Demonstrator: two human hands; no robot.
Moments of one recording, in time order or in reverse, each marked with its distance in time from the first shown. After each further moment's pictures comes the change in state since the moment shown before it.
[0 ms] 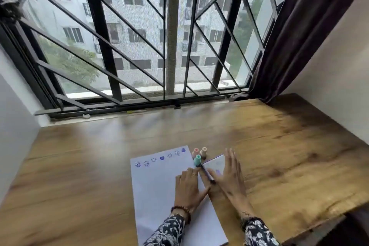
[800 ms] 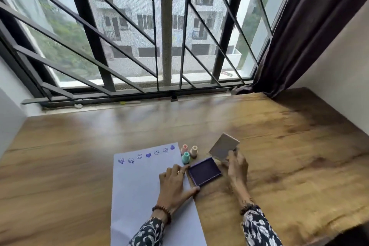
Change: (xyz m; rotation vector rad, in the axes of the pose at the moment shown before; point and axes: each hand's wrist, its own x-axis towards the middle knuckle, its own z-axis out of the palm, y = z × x) left_hand 0.018 -0.011 0.017 0.065 -0.121 -0.103; right_hand 0.060 0.049 -0.003 0.711 0.154 0.403
